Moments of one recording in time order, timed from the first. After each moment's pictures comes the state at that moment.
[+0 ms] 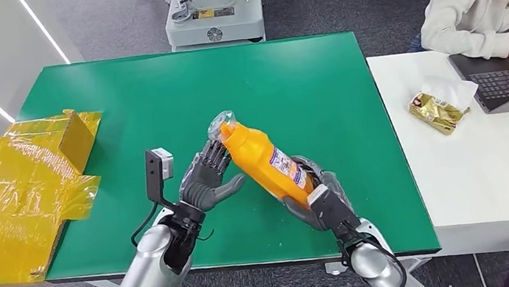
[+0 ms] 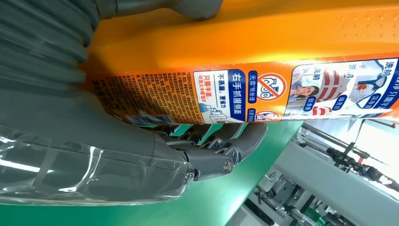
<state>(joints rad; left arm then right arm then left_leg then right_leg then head) -0.45 -0.17 -0.35 -0.79 0.31 -0.33 -0.40 -0.28 -0.03 0.54 -1.12 0.15 -0.22 -0.38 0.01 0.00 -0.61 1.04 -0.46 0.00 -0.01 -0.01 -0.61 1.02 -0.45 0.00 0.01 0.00</state>
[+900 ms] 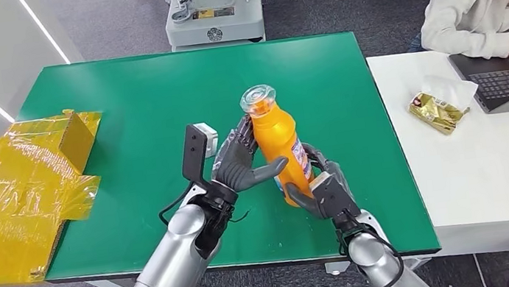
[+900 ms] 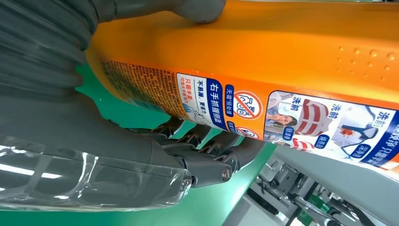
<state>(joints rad) -0.58 -0.27 -0.51 -0.75 0.27 -0.17 -0.38 -0.33 0.01 0.48 -1.05 0.15 -0.20 -0.40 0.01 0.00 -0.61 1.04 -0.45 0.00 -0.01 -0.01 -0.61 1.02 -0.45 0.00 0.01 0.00</state>
